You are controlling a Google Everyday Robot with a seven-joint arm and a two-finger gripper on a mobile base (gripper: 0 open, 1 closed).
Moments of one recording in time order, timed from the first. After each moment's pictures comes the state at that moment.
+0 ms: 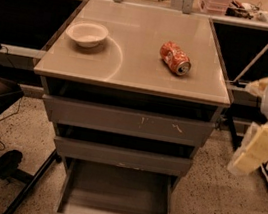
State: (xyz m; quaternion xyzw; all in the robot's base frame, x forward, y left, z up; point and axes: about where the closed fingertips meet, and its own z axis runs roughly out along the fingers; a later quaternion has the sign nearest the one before) arm 0.422 -0.213 0.917 -0.58 0.79 0.01 0.18
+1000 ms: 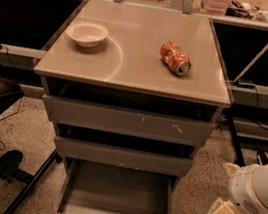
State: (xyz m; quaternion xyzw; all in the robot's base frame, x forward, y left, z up) arm 0.372 -0.234 0.705 -0.49 0.85 0.09 0.18
